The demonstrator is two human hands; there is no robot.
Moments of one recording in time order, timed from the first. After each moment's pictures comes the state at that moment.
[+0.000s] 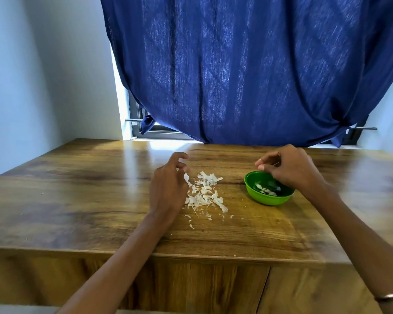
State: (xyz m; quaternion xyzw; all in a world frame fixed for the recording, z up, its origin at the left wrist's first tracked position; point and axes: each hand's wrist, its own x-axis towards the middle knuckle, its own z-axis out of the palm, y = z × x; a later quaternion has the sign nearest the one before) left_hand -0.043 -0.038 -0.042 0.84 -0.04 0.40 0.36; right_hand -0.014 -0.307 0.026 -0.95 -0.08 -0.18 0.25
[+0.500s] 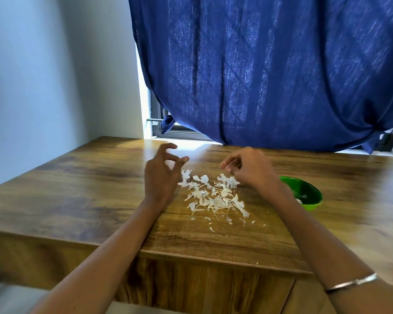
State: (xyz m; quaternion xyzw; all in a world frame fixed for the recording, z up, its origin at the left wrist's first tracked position) left_hand -0.012 0.026 -0.041 0.80 -0.01 0.45 0.40; right_hand 0.007 -0.190 0.013 -0.93 -0.20 -0.15 0.25
